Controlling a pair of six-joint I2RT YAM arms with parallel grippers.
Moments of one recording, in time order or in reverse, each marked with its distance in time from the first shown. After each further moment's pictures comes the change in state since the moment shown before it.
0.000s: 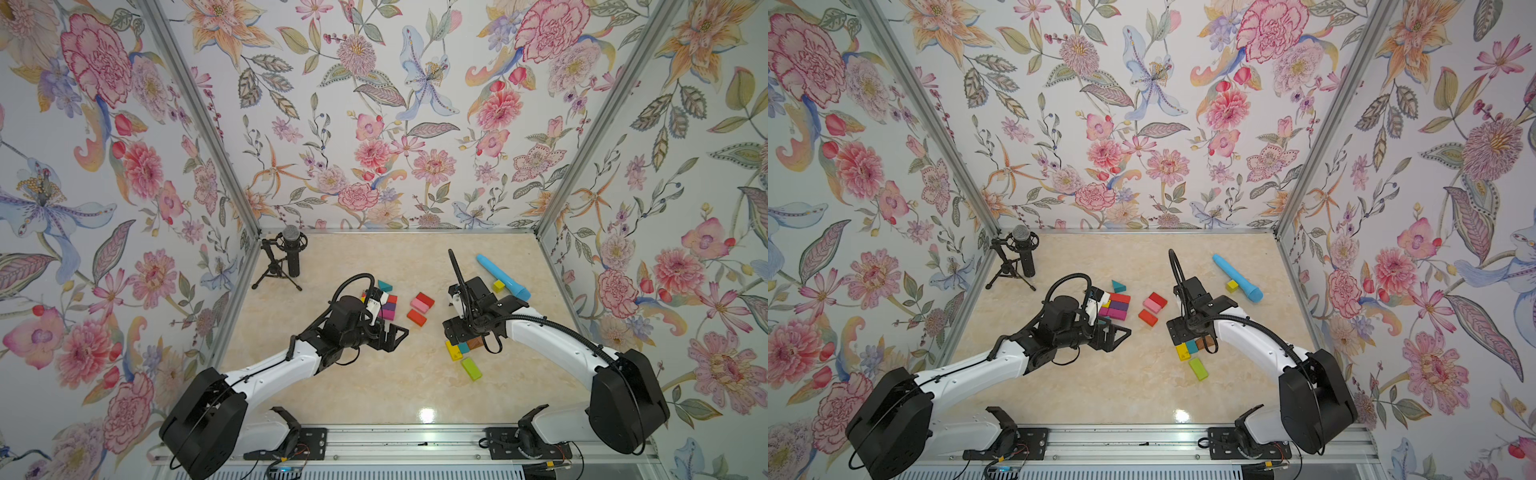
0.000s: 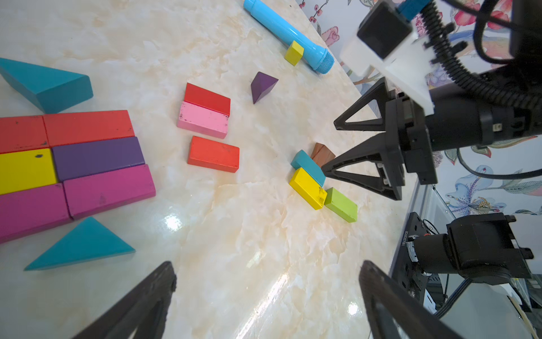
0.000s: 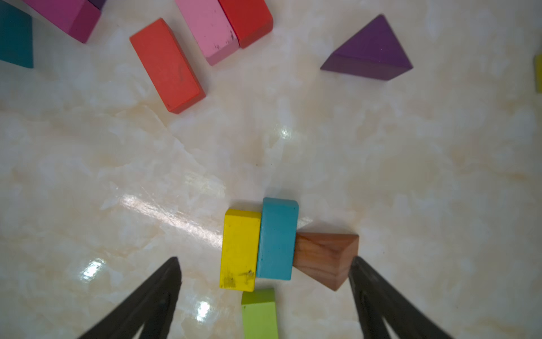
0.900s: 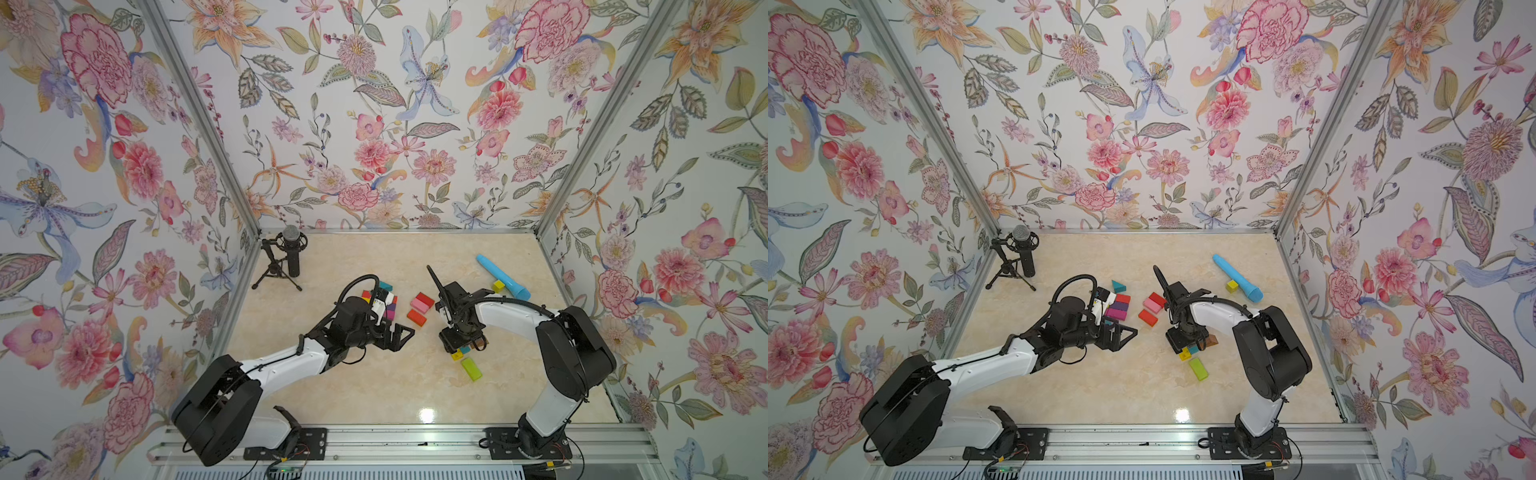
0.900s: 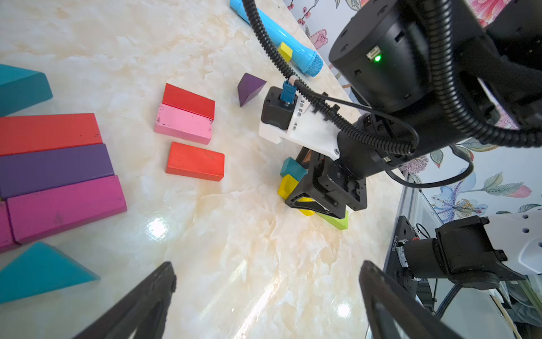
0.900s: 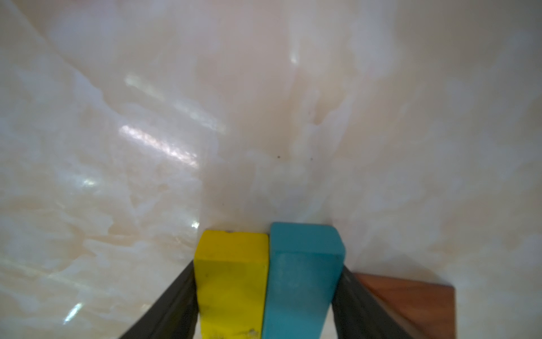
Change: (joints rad) left arm -0.016 0.074 0.006 0.102 0.019 -0.039; right arm 0.005 0.322 0.118 -0.079 -0.034 -0.135
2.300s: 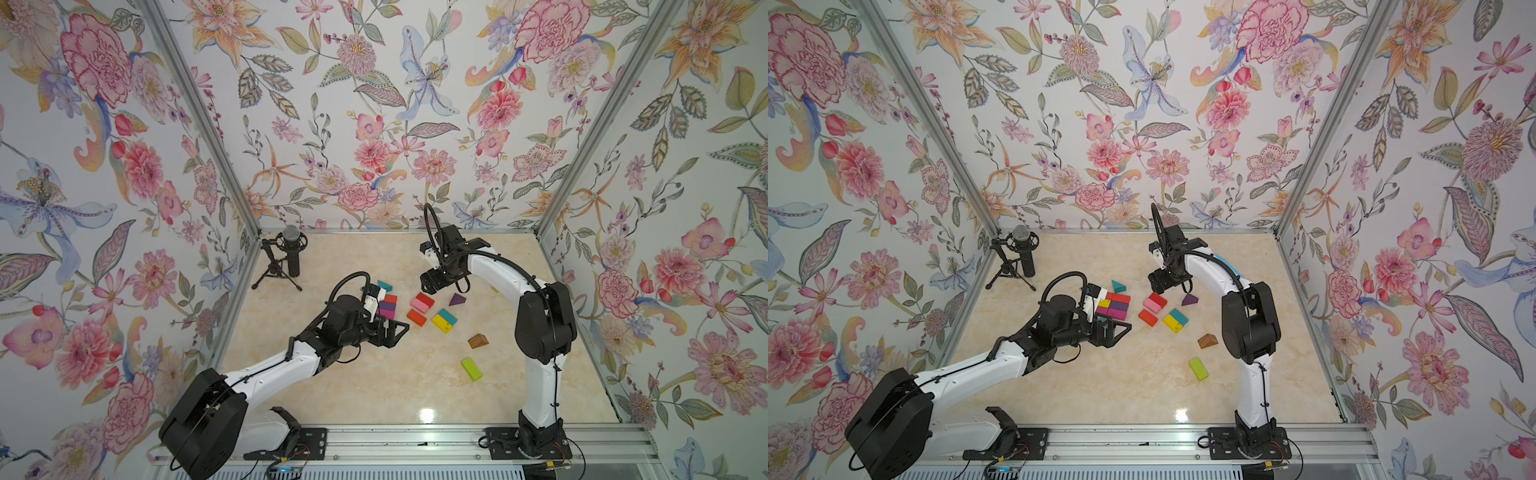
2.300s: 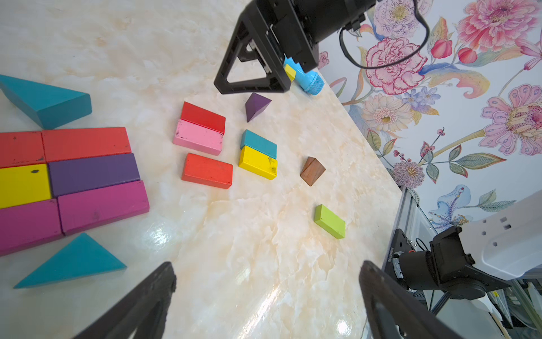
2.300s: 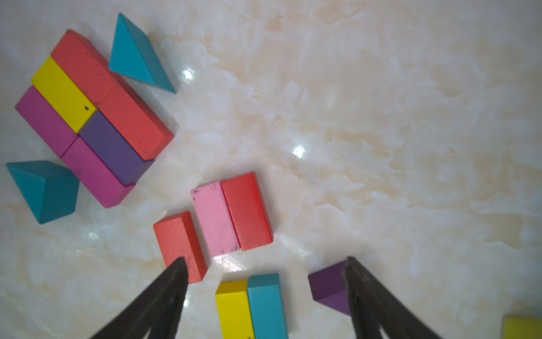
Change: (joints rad) left arm 0.045 -0.101 -0.010 -0.051 -0.015 -0.014; right arm -0.120 0.327 0.738 -0.067 -0.165 -0.139
